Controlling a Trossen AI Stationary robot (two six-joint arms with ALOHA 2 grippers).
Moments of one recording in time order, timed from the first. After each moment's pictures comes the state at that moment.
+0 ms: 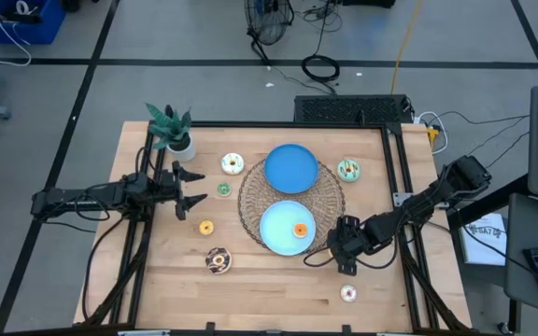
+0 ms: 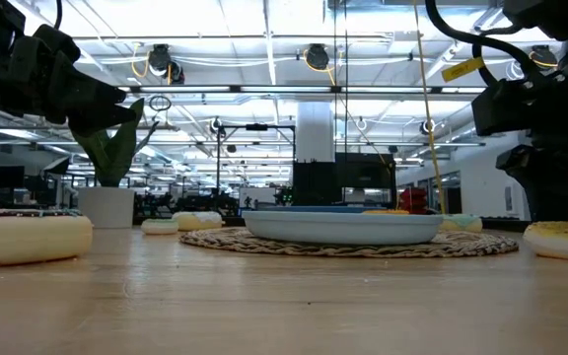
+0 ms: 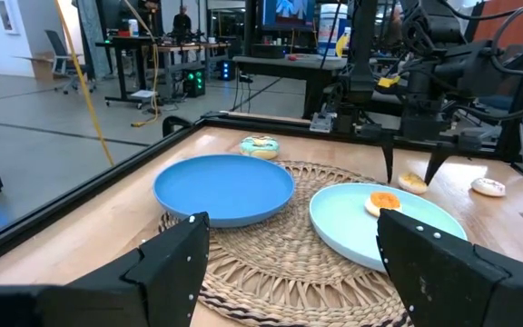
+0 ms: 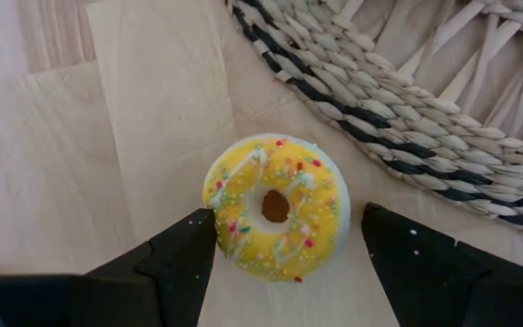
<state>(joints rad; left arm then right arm) 0.09 0.13 0.01 0.08 -0.11 -0.06 0.50 1.50 0.69 -0.51 0.14 0.66</state>
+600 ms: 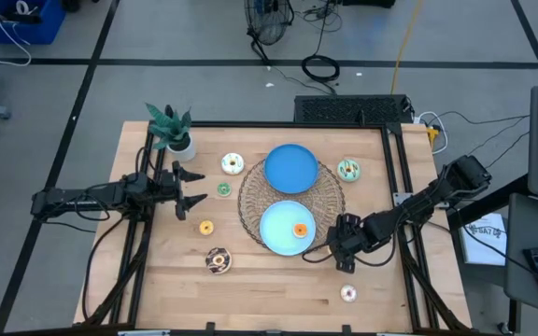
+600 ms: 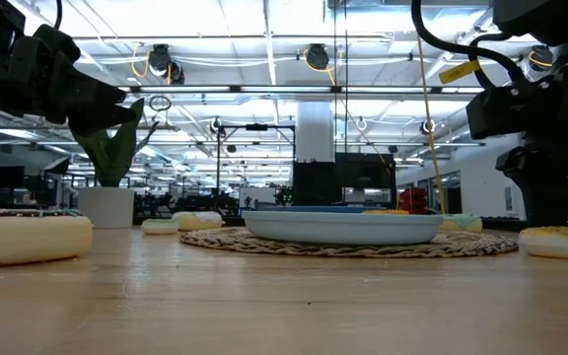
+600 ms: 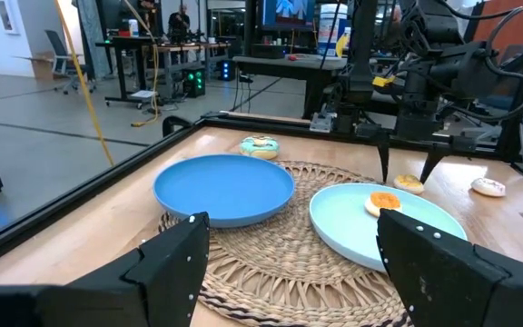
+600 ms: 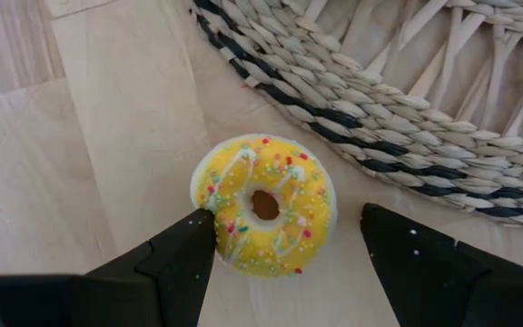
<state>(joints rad) 0.09 0.13 0.01 0.08 -0.11 -0.06 0.47 1.49 0.69 -0.55 0.15 0.69</state>
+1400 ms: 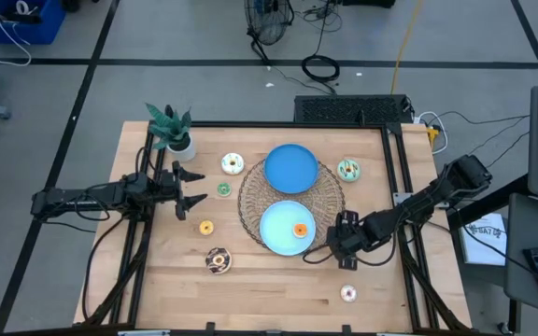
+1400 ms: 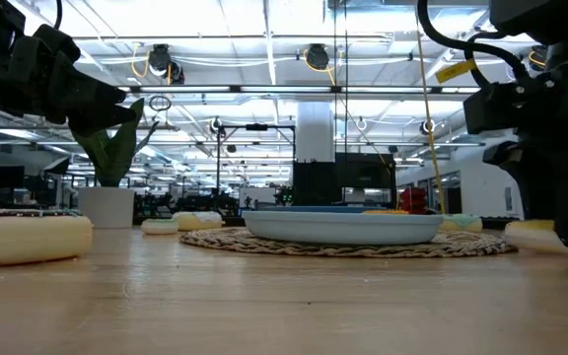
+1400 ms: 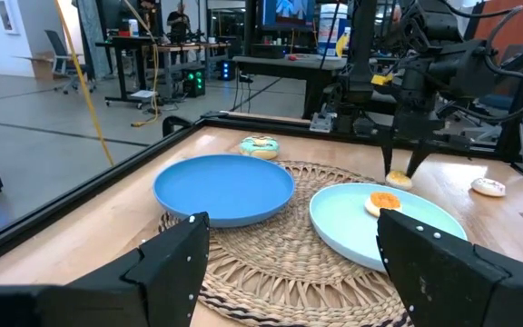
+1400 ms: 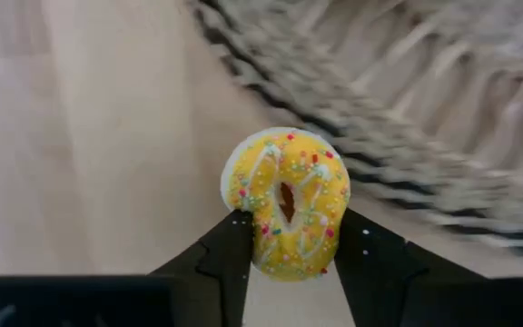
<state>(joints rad) 0.09 0.13 0.01 0.08 -0.11 -0.06 0.47 1.48 0.70 -0.55 0.13 0.59</state>
